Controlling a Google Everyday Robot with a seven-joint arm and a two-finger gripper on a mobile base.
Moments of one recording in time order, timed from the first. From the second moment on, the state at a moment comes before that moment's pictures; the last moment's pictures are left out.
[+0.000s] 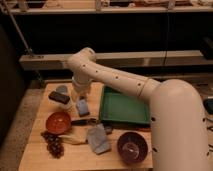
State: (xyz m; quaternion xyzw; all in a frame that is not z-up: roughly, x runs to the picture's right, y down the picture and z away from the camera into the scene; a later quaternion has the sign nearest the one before) arm -0.132 0.023 0.798 -0.05 -0.31 -0.85 0.43
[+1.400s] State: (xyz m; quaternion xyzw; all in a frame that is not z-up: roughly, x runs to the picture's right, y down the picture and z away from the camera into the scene) arm -0.169 0.090 0.796 -0.05 -0.38 -0.83 0.41
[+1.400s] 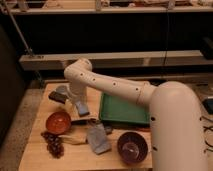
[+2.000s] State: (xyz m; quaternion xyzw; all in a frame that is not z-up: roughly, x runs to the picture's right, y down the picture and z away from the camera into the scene) arm -0.211 0.136 0.843 -0.07 -0.42 -0.83 0.36
